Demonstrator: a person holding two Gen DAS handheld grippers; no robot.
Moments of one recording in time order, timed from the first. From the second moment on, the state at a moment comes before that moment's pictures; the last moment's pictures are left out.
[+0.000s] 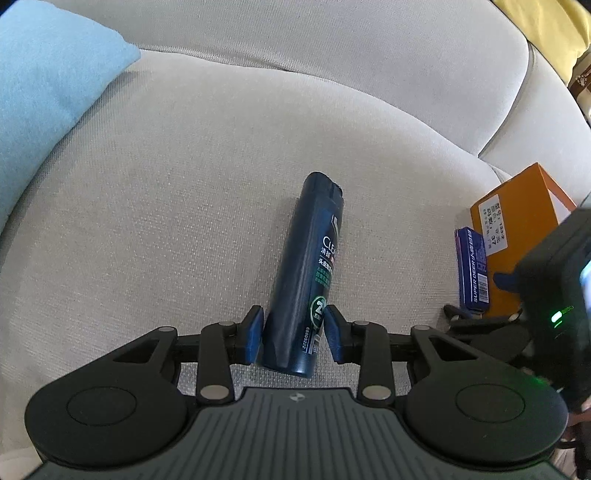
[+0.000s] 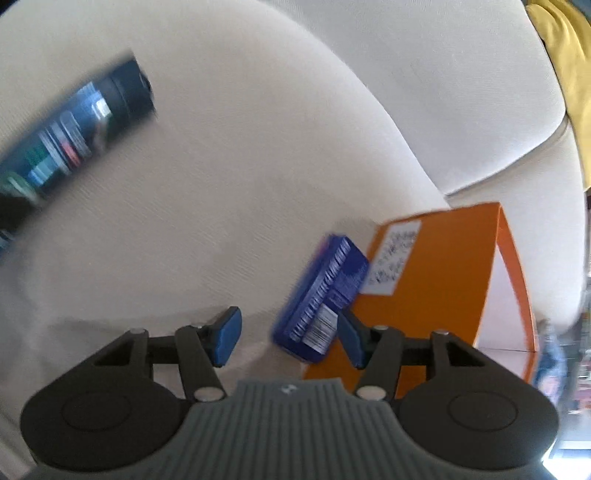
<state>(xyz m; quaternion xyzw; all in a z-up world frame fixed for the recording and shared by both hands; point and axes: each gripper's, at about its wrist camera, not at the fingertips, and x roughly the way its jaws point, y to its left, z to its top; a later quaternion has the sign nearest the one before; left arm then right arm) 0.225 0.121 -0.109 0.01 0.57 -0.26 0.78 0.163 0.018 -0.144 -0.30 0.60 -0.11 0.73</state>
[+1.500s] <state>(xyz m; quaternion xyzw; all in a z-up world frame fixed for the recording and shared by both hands) 0.244 0.117 -0.113 -0.04 0.56 -0.29 0.78 0.111 -0.032 -0.110 -0.01 0.58 0.00 0.81</state>
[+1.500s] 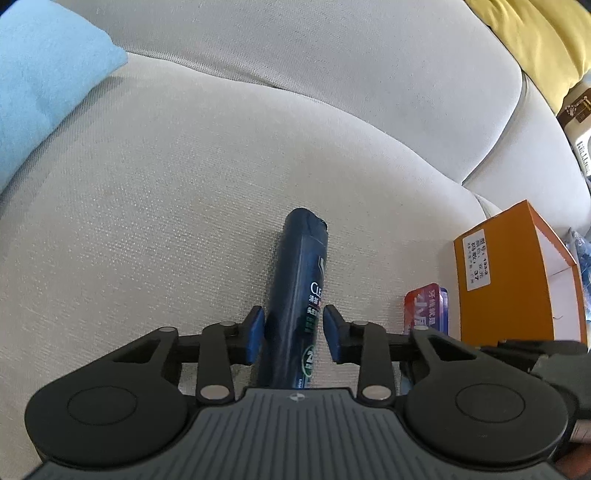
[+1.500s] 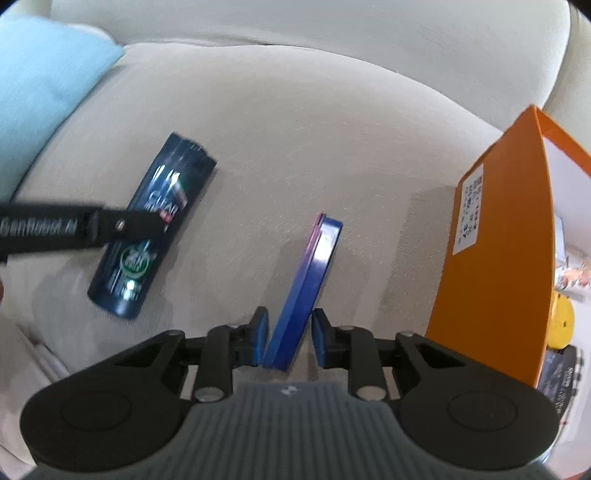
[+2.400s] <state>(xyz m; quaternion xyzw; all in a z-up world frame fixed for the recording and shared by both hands) 0.172 0.037 -0.023 0.05 0.49 -0.36 0.79 0.046 -0.130 -0.038 0.12 0.48 0.01 0.87</state>
